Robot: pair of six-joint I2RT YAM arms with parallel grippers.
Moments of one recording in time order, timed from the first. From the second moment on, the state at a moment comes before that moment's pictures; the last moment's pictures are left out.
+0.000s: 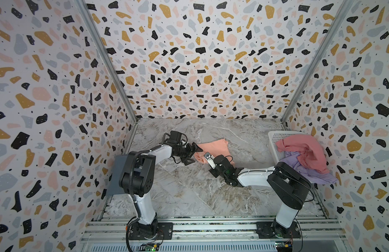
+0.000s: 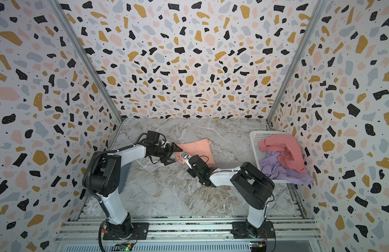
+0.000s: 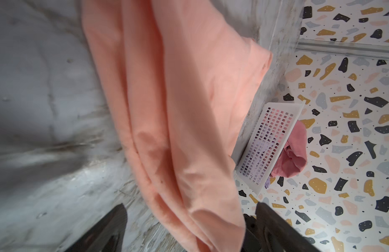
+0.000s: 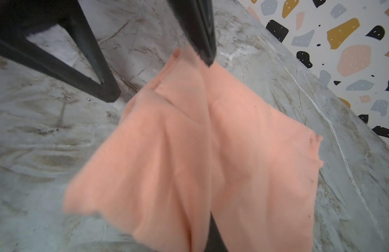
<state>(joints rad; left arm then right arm) -0.25 1.88 1.14 -0.30 0.78 -0.92 0.88 1.76 0.84 0.31 0.28 -0.20</state>
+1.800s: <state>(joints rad) -0.30 1.97 1.29 -0.43 0.73 -0.84 0.89 1.63 0.82 0.23 0.13 -0.10</state>
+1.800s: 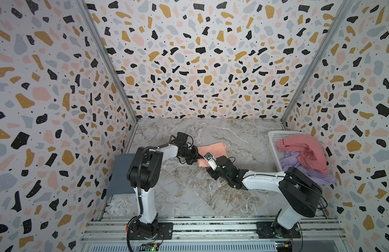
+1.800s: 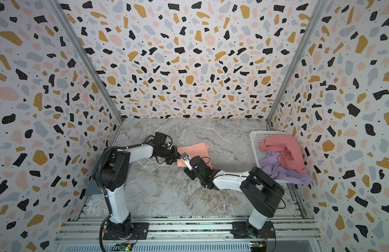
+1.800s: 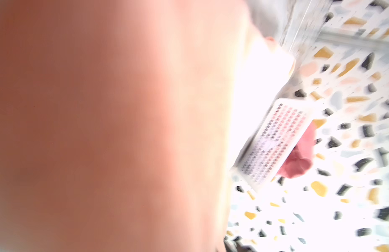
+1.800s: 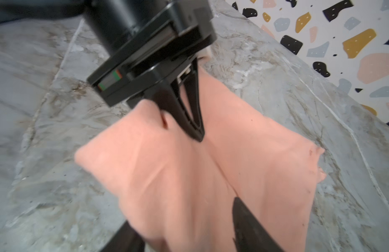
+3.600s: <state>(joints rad) -0.17 1.57 1.46 -1.25 -0.62 -0.07 0.32 2.14 1.76 -0.01 -0.12 0.10</state>
